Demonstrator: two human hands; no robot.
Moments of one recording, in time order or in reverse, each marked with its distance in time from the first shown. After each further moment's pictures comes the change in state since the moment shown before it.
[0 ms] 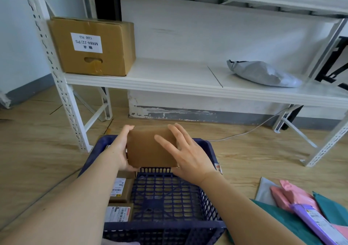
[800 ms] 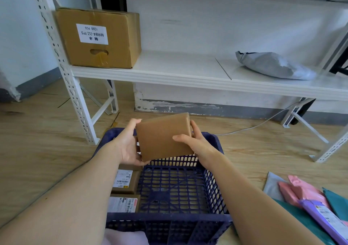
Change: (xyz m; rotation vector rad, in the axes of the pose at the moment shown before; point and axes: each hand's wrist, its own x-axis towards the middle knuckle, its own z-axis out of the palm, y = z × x) left_hand -0.002 0.000 -0.009 0.104 -0.161 -0.051; right_hand 0.026 0.015 0.022 1.429 -0.165 0.917
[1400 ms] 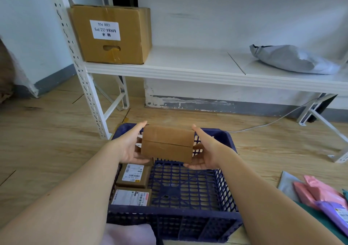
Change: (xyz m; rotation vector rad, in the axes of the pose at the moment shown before) left_hand -0.007 -0.004 -0.027 0.189 0.135 0.014; right_hand 0.003 0.000 0.004 0.167 -0.076 0.541
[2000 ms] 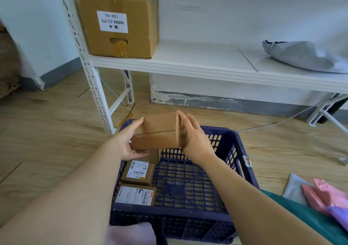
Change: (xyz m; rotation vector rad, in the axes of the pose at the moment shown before) left_hand 0.018 -0.002 -0.027 -0.327 0.141 -0.023; right_hand 0.020 0.008 0.045 -1.069 0.396 -0.968
